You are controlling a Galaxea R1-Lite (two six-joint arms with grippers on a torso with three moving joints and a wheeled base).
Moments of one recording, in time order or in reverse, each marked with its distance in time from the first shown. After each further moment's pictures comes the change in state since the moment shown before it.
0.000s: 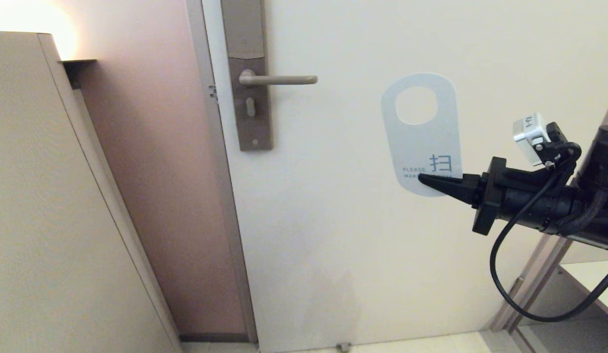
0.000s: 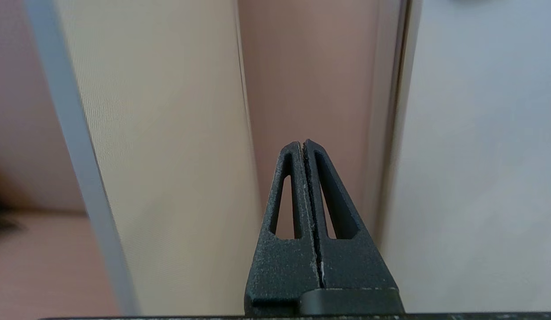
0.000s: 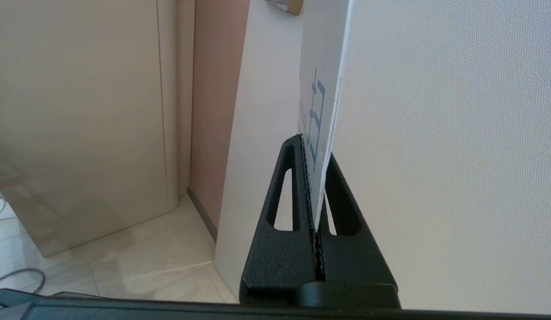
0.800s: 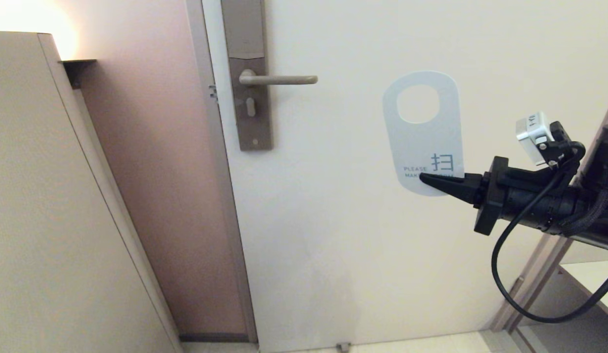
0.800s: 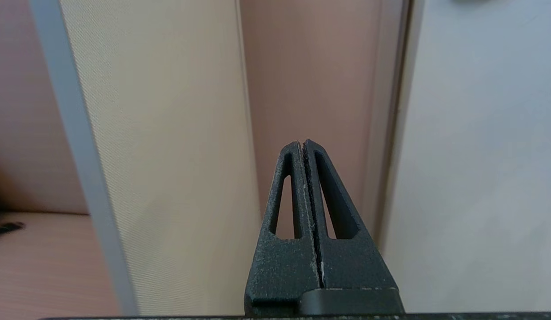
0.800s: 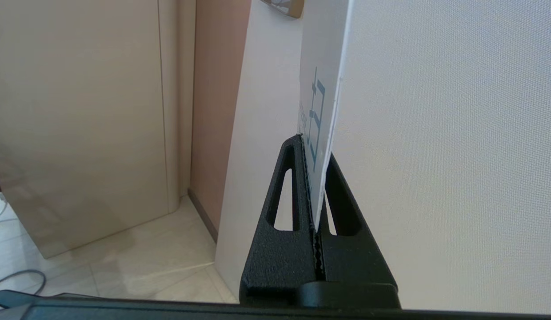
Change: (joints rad) left arm 0.000 0.000 0.000 -0.007 0.009 -0.032; right arm 0.000 -0.008 0.003 0.000 0.000 0.004
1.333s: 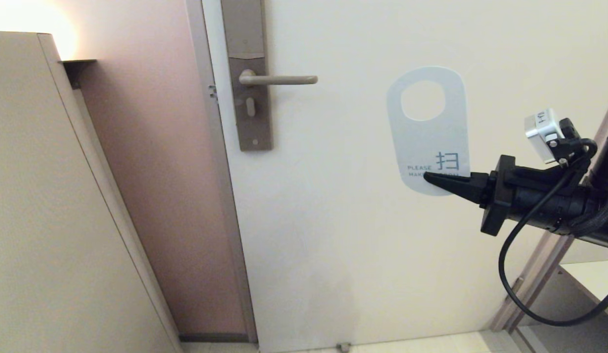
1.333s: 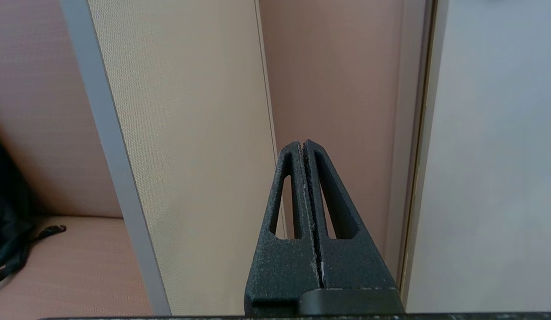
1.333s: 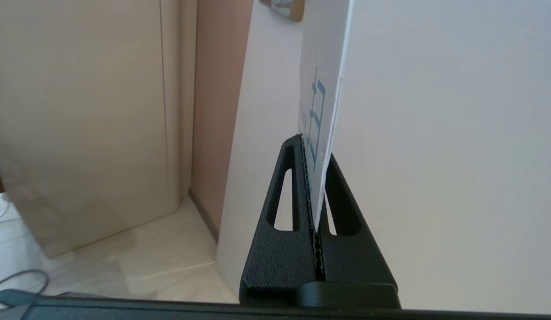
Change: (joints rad) left arm 0.000 0.000 0.000 -0.011 0.049 0.081; right arm -0.002 -0.029 -0.002 0.029 0.000 0.001
